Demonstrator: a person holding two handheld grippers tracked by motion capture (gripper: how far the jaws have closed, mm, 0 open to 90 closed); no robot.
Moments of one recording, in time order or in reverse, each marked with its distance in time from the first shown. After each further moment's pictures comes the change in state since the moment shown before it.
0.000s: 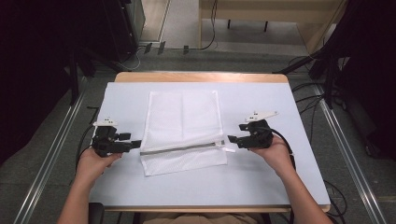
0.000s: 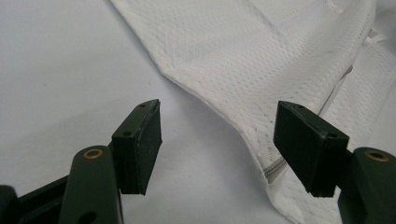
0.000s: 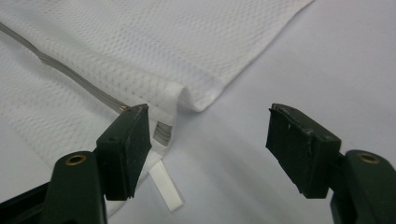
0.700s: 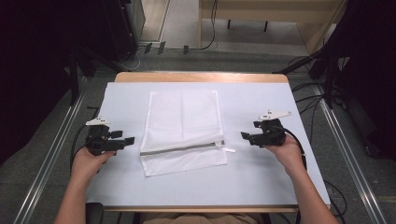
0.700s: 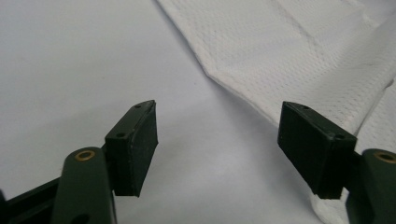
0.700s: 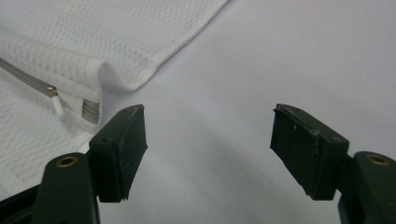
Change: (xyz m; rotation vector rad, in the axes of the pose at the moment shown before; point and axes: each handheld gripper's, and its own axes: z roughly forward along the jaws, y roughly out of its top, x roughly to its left) left arm 0.019 -0.006 -0.005 -0.039 0.082 -0.047; right arm -0.033 -0.018 -0.011 -0.007 -0.106 0.025
